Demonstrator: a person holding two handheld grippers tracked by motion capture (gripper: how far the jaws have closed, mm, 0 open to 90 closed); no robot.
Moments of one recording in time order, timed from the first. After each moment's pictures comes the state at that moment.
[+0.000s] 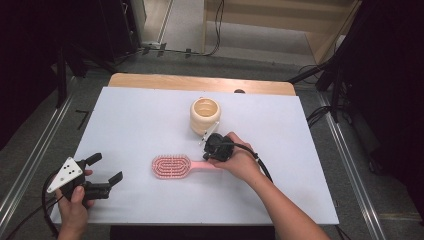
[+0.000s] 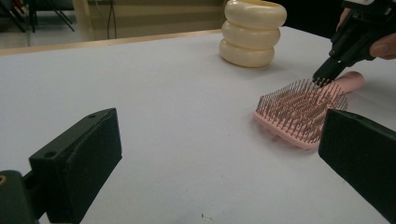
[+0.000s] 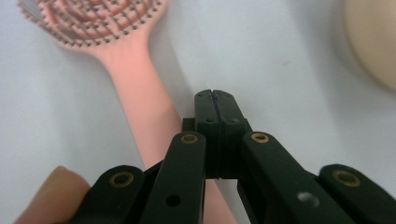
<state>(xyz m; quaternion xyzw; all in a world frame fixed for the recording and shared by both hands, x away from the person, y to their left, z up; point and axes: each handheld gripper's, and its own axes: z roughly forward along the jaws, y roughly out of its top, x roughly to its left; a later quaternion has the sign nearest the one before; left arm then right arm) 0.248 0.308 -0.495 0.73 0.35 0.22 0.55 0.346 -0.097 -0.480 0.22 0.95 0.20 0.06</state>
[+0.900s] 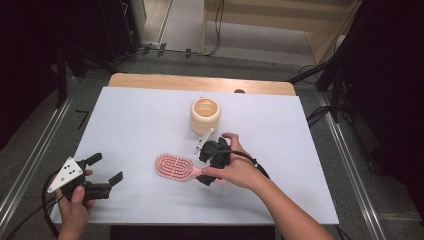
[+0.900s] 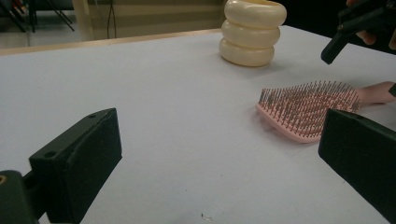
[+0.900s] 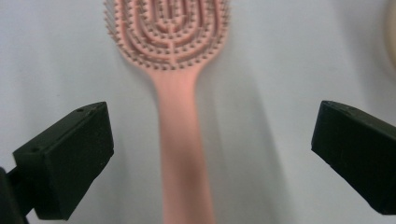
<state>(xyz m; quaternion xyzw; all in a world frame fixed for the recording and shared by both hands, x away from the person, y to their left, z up) 0.247 0.308 -0.495 0.73 0.35 0.22 0.55 0.315 -0.080 -0.462 0.21 0.96 0.19 0.04</state>
